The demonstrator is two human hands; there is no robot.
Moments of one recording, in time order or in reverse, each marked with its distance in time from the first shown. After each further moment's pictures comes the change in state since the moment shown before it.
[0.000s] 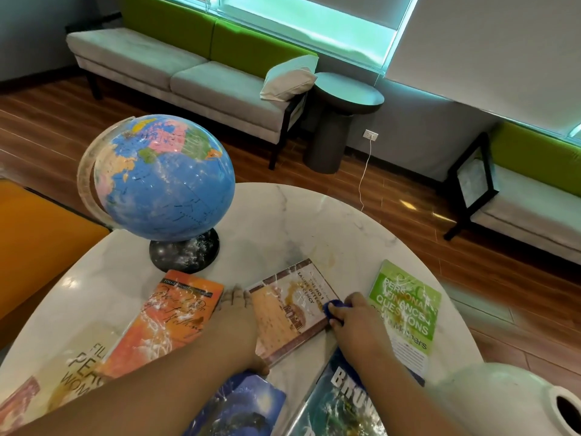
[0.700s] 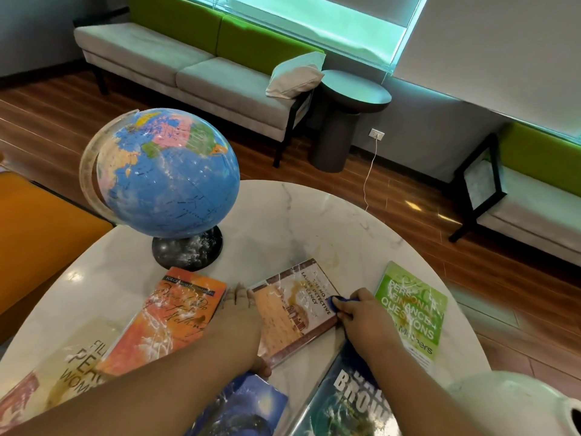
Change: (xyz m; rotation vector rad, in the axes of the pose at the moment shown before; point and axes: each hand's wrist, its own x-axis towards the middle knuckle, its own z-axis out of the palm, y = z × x) left_hand 0.000 0.004 -0.002 0.102 -0.007 0.003; right_hand 0.026 0.014 0.009 0.103 0.042 0.021
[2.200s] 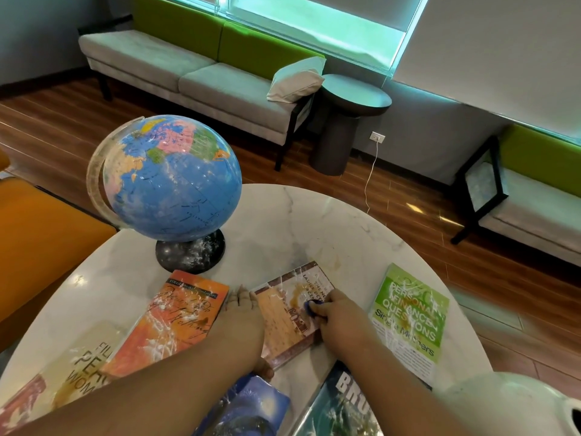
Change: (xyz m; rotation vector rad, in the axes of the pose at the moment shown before) left_hand 0.003 0.000 0.001 0.043 0.004 0.002; right_hand -0.009 -0.039 0.004 -0.057 -0.137 -0.200
